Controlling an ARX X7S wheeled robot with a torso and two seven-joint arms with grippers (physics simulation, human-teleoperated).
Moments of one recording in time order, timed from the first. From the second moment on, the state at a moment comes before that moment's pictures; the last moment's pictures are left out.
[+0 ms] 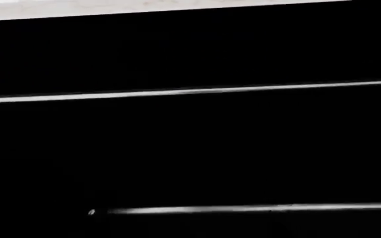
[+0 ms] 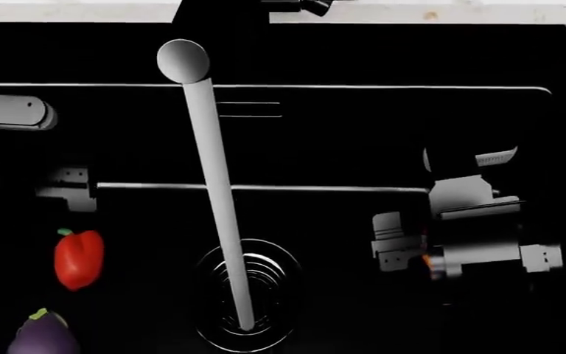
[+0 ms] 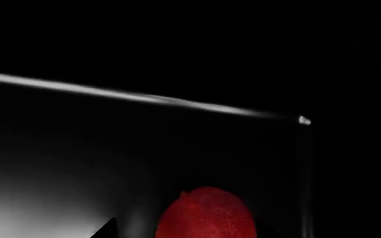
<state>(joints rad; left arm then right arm) -0.96 -0.27 0.16 -0.38 -0.30 -0.83 -0.04 1.32 0.16 -0.24 1.30 -0.01 0.71 -0.21</state>
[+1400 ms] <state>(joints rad) -0.95 -0.51 0.13 -0.12 -1.39 -1.54 -0.79 1.33 0.16 -0.26 1.31 0.02 0.69 -0.19</state>
